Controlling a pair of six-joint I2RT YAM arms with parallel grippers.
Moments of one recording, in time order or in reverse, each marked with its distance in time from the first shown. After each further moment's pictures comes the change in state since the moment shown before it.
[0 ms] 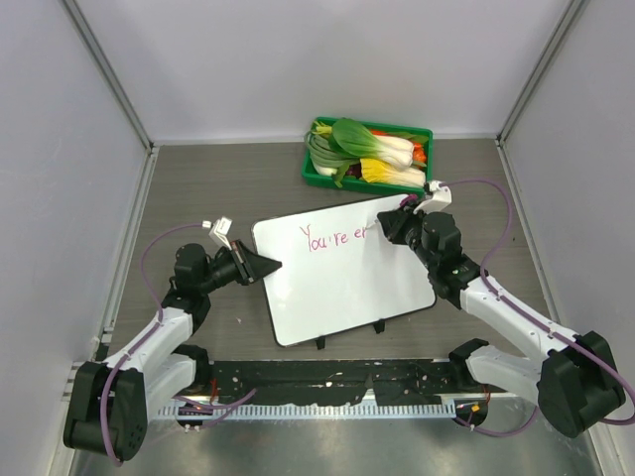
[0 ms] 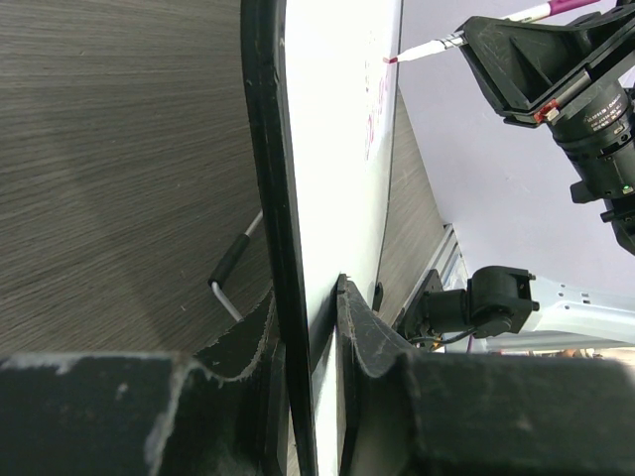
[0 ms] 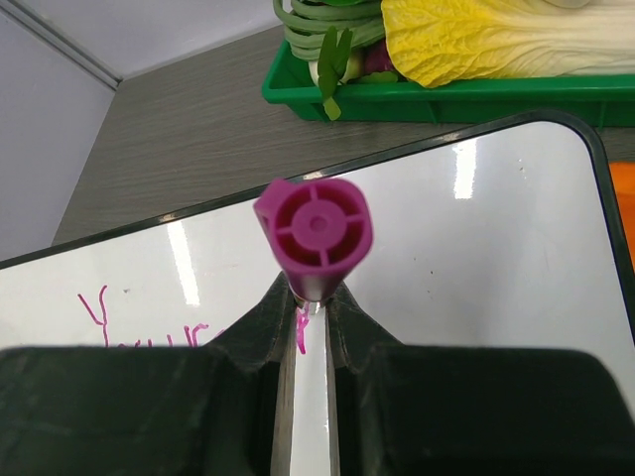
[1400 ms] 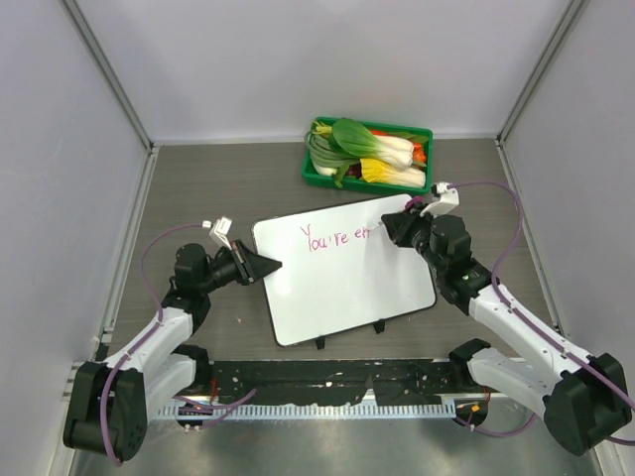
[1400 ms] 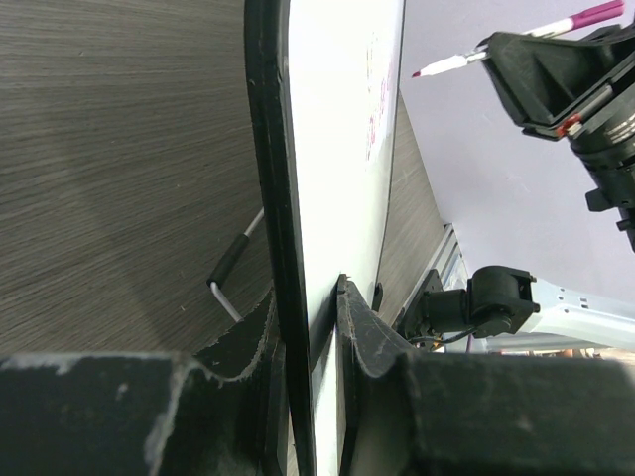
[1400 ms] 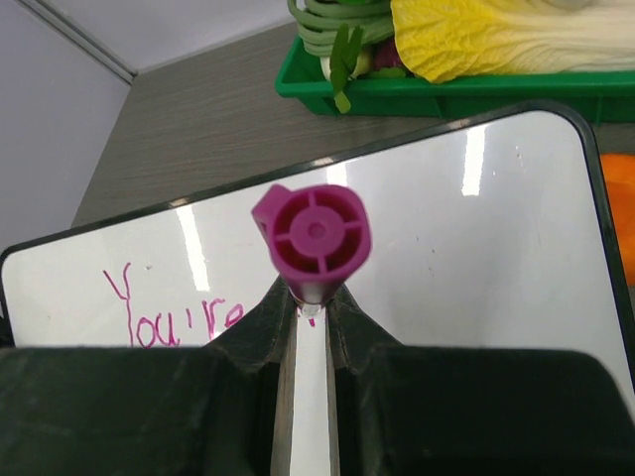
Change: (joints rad) left arm -0.001 0.000 0.002 -0.001 -0.001 0.000; right arm -0.006 -0.100 -0.012 -0.096 -0.035 0.000
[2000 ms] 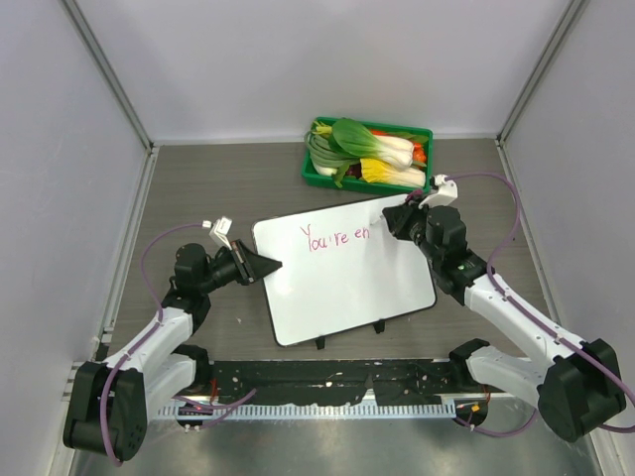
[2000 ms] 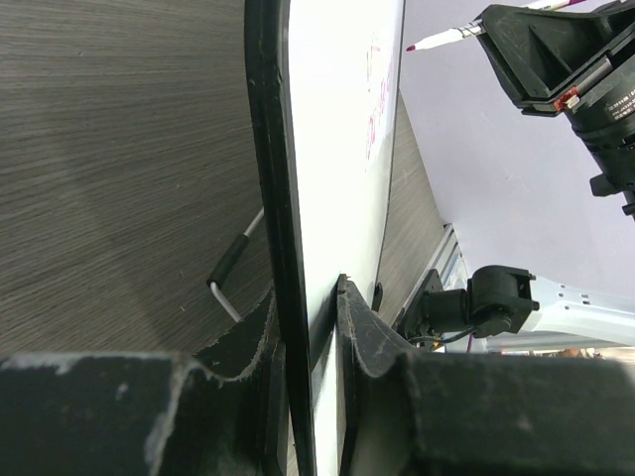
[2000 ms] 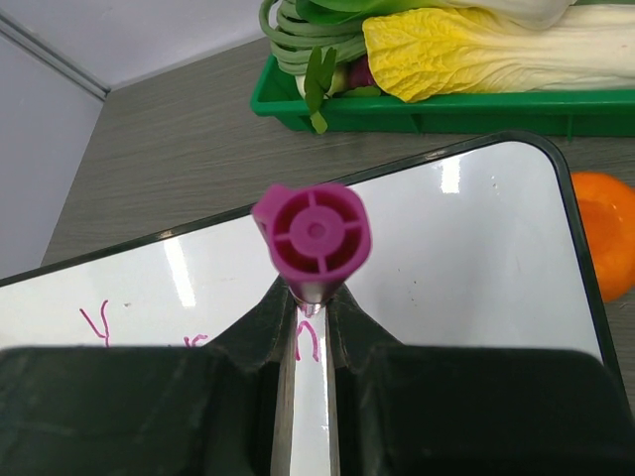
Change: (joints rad) left arm -0.001 0.000 0.000 0.000 0.000 0.000; right arm -0.017 0.077 0.075 -0.008 0.042 -0.005
